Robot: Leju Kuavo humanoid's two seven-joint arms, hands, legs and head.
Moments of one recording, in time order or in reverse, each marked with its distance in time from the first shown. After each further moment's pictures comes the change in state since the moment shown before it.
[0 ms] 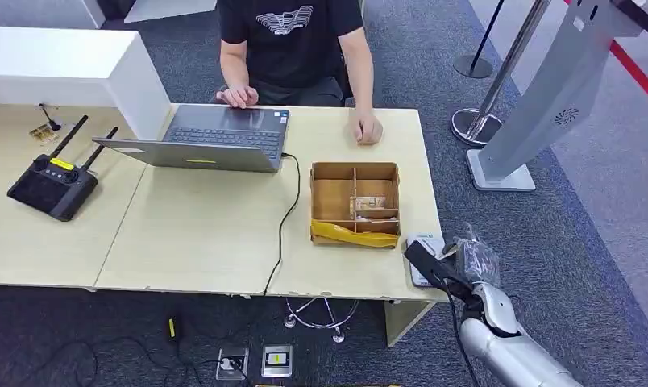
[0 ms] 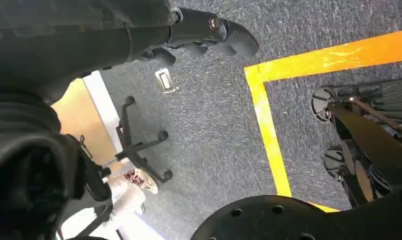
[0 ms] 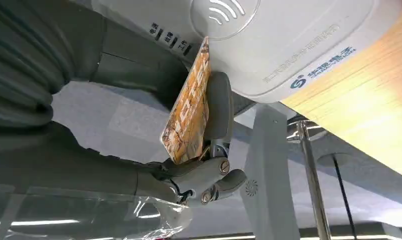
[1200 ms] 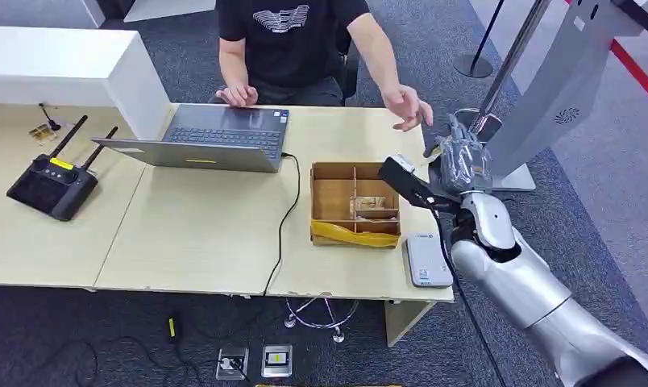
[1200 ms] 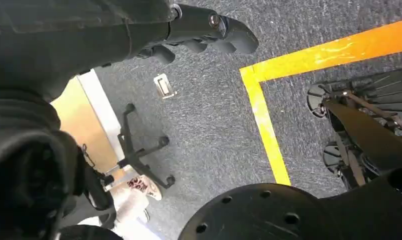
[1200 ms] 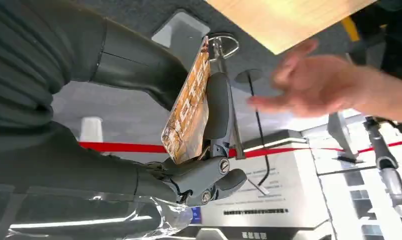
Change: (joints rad) left arm -0.033 -0.012 -0.028 0.000 -0.029 0.000 0.011; right arm -0.312 0.040 0.000 -0.225 0.172 0.184 0.046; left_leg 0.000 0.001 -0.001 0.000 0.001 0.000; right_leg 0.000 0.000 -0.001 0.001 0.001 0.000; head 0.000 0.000
